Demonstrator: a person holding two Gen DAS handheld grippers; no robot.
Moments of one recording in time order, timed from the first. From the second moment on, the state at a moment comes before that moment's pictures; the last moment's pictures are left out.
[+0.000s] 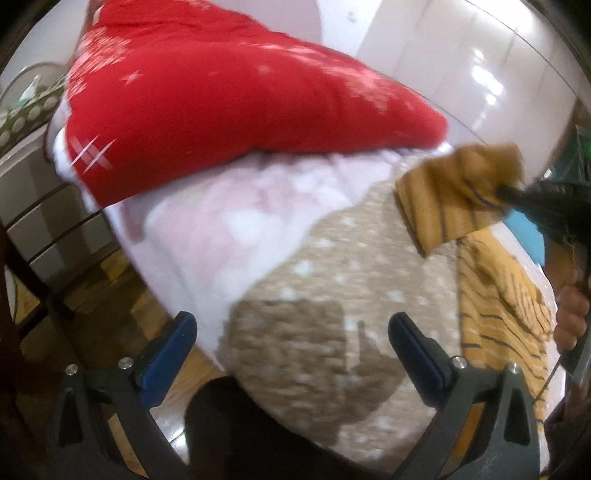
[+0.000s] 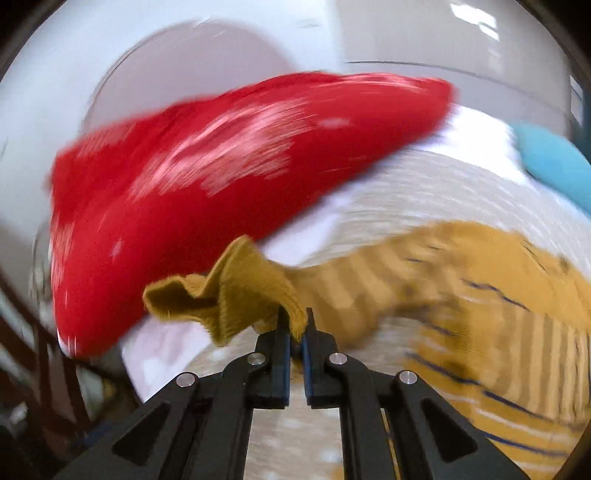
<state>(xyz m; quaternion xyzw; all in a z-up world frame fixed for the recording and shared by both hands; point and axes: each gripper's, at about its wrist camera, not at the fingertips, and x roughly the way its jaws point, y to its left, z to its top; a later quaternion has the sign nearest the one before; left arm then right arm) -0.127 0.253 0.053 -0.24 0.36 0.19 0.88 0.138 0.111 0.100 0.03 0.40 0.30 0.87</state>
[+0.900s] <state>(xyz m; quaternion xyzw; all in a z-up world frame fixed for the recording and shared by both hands) -0.015 0.088 0.042 -0.11 0.46 0.01 0.88 0.117 -0.274 -0.006 0.30 0.42 0.00 0.86</state>
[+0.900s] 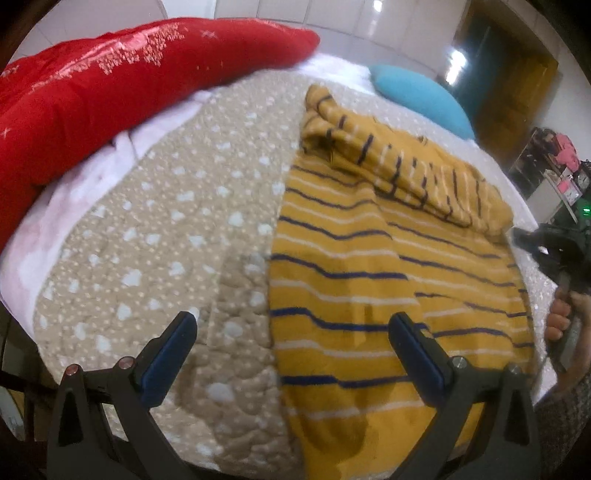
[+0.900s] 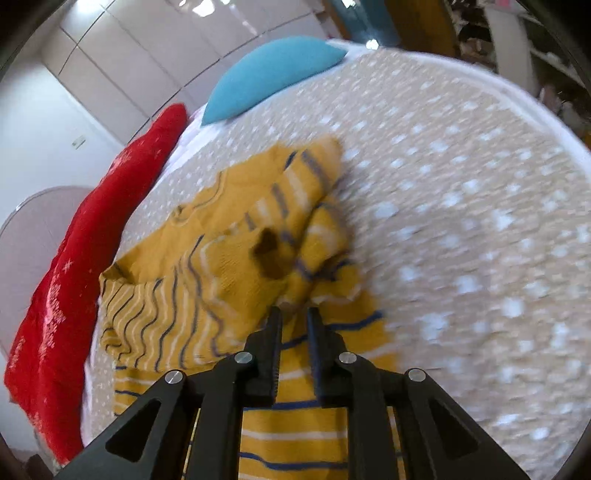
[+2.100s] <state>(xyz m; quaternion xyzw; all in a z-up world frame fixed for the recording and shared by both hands) 0.176 0.086 0.008 -0.12 0.42 0.05 0.90 0.214 -0.165 0.057 0.06 0.41 0.09 0.90</state>
